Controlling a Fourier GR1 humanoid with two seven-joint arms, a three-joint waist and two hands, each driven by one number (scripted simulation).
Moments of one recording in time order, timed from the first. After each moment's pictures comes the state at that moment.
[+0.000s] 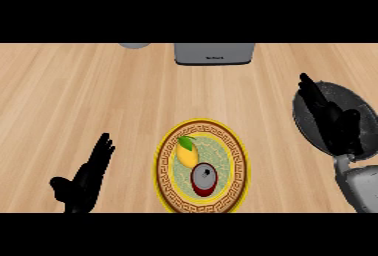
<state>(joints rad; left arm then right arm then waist) 0.09 0.24 -0.22 -1.35 0.28 0.15 -0.18 -0.26 -0.50 0.22 -1.46 -0.20 -0.16 0.11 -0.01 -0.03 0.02</state>
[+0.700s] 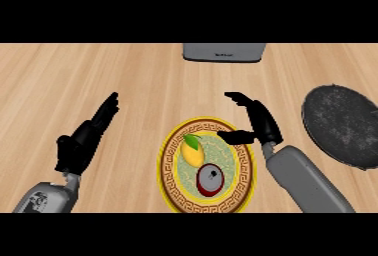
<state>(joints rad) -0.17 0.38 -0.28 -1.51 0.15 0.12 0.07 -0.51 -0.27 0.49 -1.11 0.15 -0.31 0.19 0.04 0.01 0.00</state>
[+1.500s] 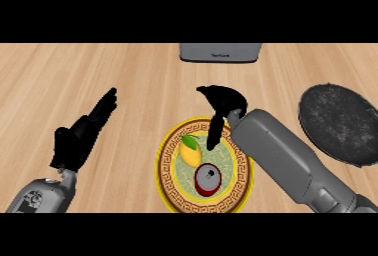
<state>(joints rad) -0.18 0.38 -0.25 -1.56 0.12 0.09 0.17 -0.88 -0.19 0.63 -0.96 0.24 0.24 0.63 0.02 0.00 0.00</state>
